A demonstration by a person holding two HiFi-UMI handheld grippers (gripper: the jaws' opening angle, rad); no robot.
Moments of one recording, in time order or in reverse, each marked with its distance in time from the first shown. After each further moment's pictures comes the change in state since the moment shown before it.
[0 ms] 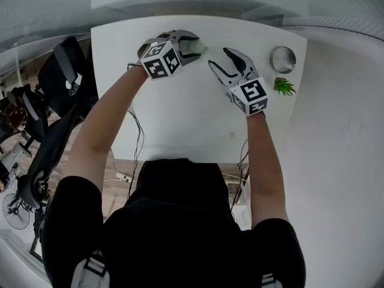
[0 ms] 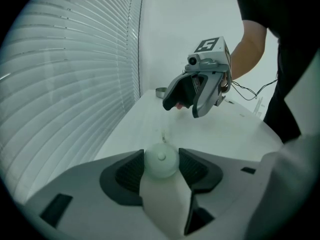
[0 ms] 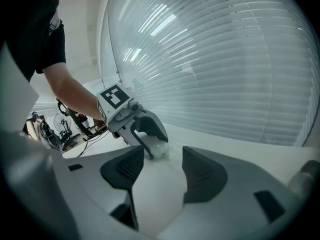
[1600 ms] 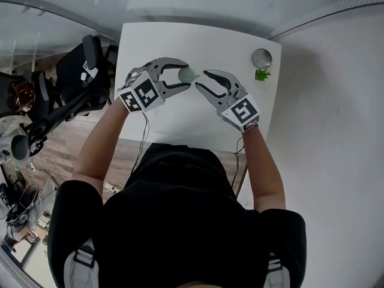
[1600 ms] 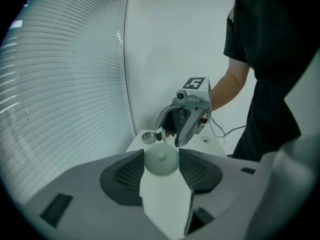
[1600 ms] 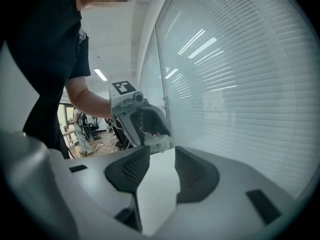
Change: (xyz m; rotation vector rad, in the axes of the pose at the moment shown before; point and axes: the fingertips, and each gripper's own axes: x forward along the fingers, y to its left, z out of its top) left arm -0.210 -0.150 0.158 -0.024 -0.174 0.141; right arm -0.146 0.179 0.124 -0.257 -0.211 0.287
